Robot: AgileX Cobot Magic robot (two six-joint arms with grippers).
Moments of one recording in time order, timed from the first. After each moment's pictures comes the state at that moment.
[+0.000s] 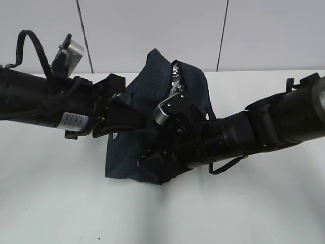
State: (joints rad) left arm -0.41 1.54 -0.84 -1.47 0.69 0.87; right arm 0.46 1.91 -0.93 1.78 0.62 -1.99
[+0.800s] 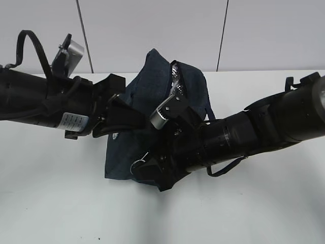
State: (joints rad) left arm -0.41 1.54 -0.84 -1.47 0.69 0.87; right arm 0.46 1.91 -0.94 1.70 0.71 -2.00
